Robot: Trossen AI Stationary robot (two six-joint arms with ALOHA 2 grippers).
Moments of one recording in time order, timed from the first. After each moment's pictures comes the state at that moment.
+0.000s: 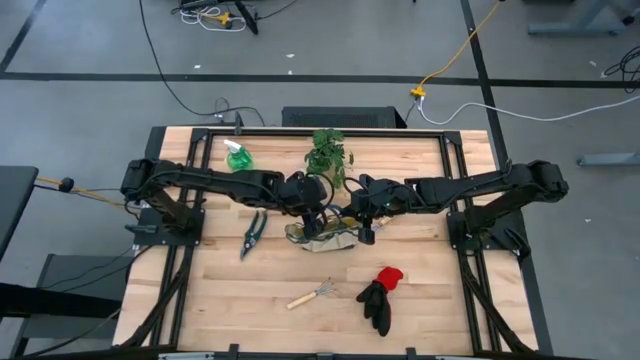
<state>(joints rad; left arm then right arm) -0.05 1.64 1.38 -0.56 -0.20 -0.35 0.06 1.38 0.97 -0.23 0.09 0.03</state>
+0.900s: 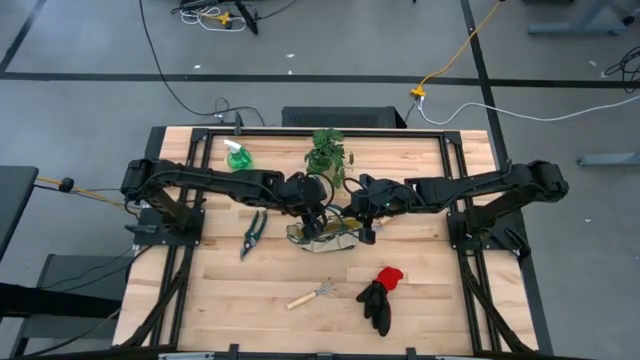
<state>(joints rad) -0.05 1.64 1.38 -0.56 -0.18 -0.34 0.05 1.38 0.97 -0.24 0.09 0.02</state>
